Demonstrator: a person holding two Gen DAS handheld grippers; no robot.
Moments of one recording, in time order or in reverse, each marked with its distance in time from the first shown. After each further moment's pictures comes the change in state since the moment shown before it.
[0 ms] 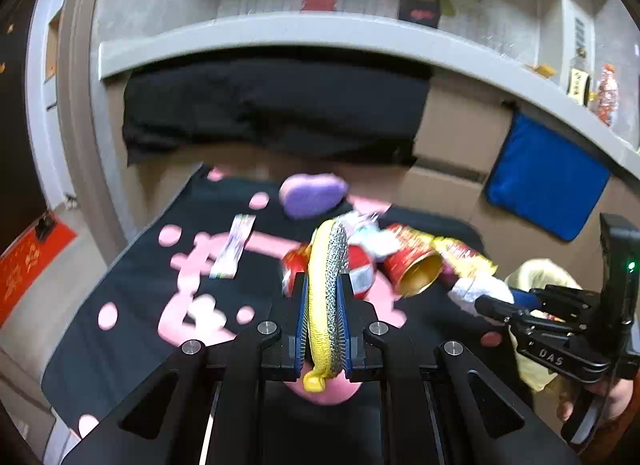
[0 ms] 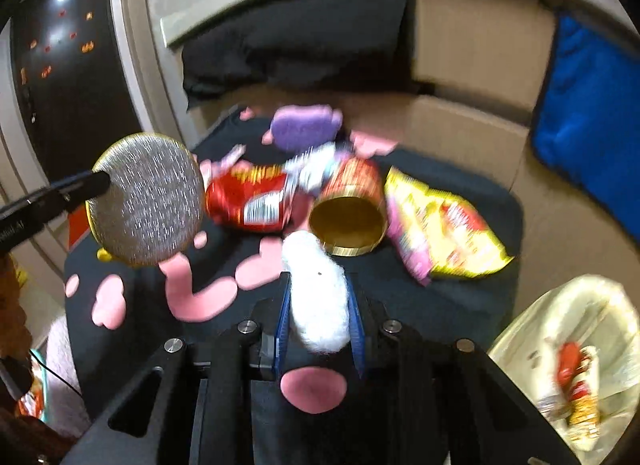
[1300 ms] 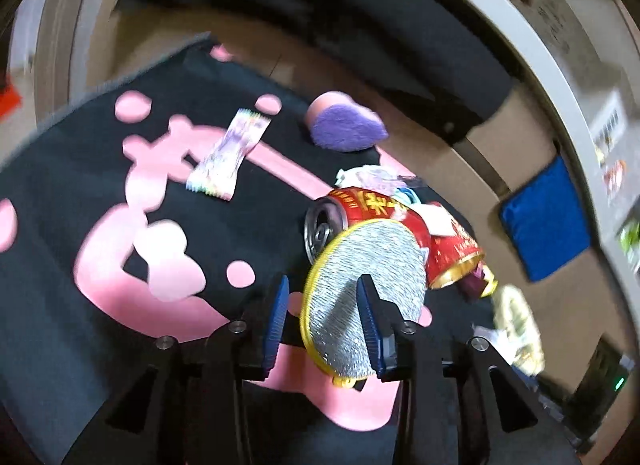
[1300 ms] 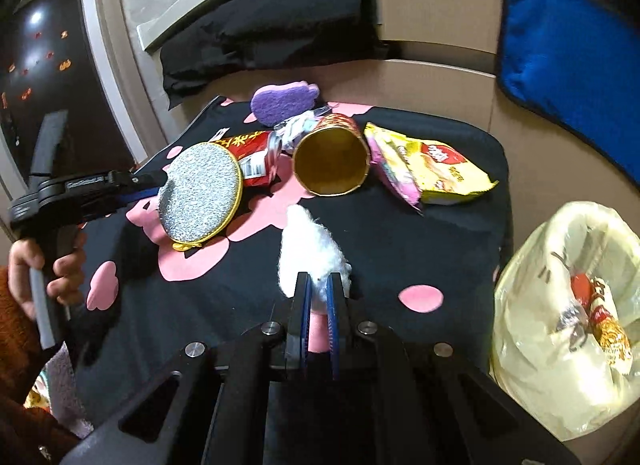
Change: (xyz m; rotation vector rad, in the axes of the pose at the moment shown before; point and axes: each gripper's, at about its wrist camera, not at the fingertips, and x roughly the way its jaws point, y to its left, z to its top) left arm 0.128 0.113 -0.045 -0.406 0.245 -0.289; right arm 0.003 0.000 -0.055 0.117 0.030 -0.037
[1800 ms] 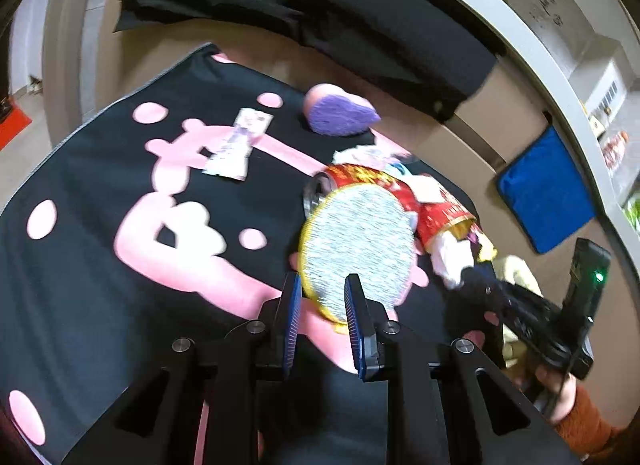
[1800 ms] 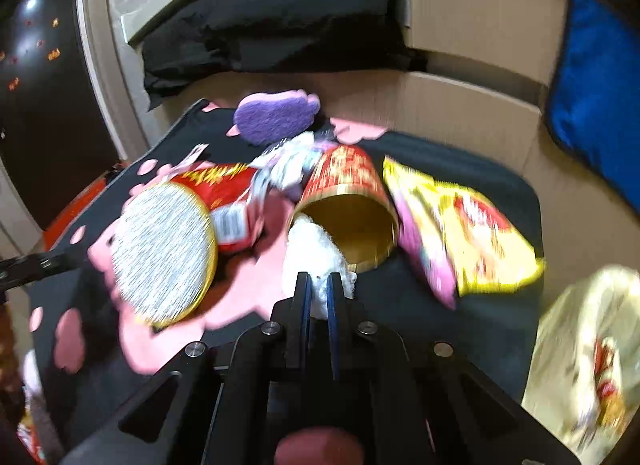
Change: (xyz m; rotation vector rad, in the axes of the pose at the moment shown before) left arm -0.038 -0.027 -0.024 0.124 0.027 0.082; right arm 0.062 0.014 0.055 -0.032 0.016 -0.040
